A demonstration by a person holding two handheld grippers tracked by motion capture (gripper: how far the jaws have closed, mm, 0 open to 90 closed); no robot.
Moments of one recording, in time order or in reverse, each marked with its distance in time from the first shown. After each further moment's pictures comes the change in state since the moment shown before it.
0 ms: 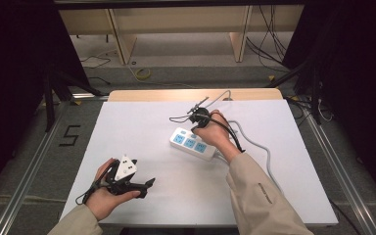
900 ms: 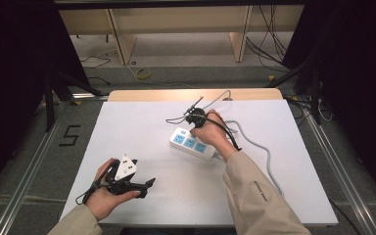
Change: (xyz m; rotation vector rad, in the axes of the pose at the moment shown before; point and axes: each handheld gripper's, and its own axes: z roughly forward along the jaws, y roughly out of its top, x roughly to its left) left arm 0.000 0.000 0.000 -0.001 -0.004 0.002; right arm 0.005 0.008 0.008 0.077 -0.003 -0.023
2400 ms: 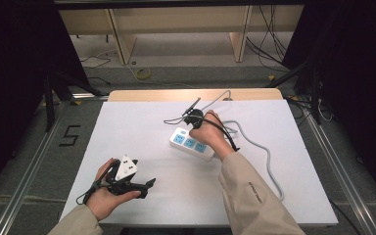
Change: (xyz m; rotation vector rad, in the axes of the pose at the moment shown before) left arm -0.001 0.000 0.001 -0.001 -0.003 -0.002; right arm 0.006 0.002 0.003 0.035 -0.032 0.032
